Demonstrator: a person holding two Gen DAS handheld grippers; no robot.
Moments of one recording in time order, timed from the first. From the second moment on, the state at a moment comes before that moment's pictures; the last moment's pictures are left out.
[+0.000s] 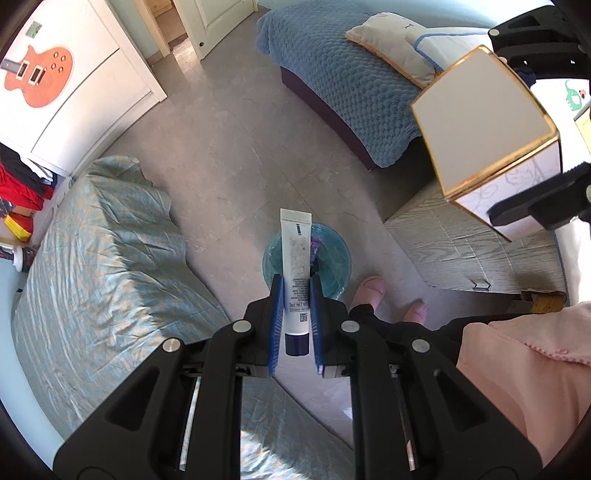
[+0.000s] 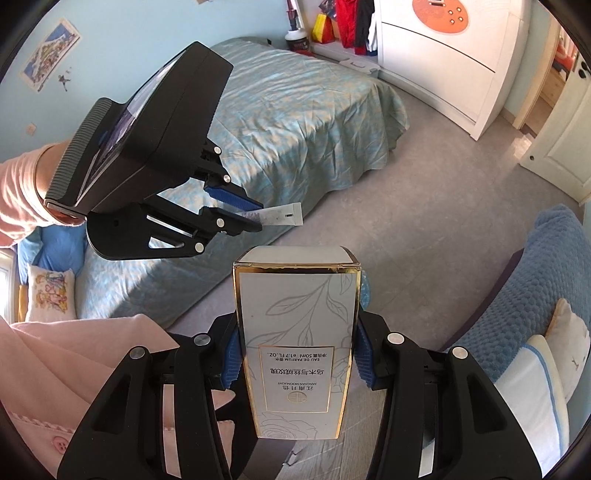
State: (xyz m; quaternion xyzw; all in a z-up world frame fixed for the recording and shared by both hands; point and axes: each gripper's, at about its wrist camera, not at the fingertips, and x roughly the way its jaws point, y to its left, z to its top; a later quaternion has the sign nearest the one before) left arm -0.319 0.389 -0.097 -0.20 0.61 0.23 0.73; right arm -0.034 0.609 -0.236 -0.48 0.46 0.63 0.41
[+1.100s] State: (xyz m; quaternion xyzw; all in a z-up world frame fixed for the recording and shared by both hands) left arm -0.301 0.391 -0.097 -0.15 0.63 0.22 0.73; right arm 0.018 0.592 -0.219 -0.47 0.47 0.58 0.47
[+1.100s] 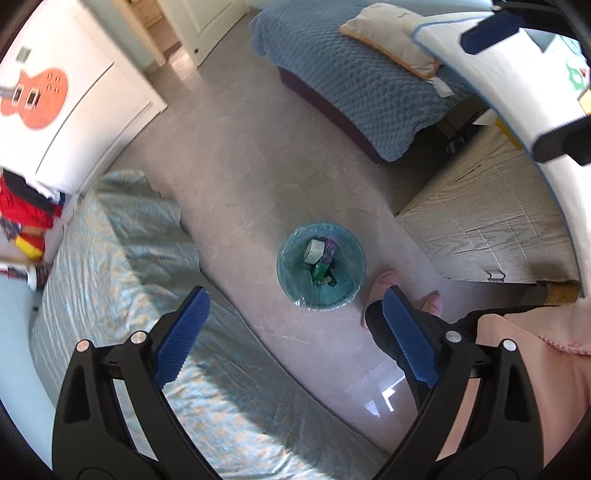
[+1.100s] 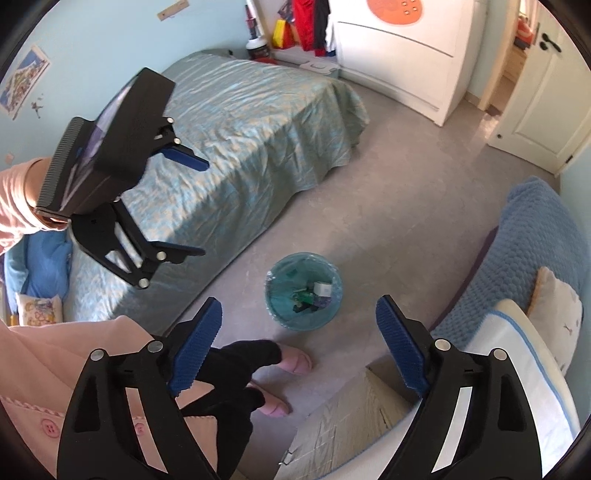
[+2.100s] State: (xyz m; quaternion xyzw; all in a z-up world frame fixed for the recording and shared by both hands) left arm -0.111 0.213 -0.042 0.06 0.61 0.02 0.79; right arm 0.079 0.300 -0.104 -0.34 0.51 0.33 0.72
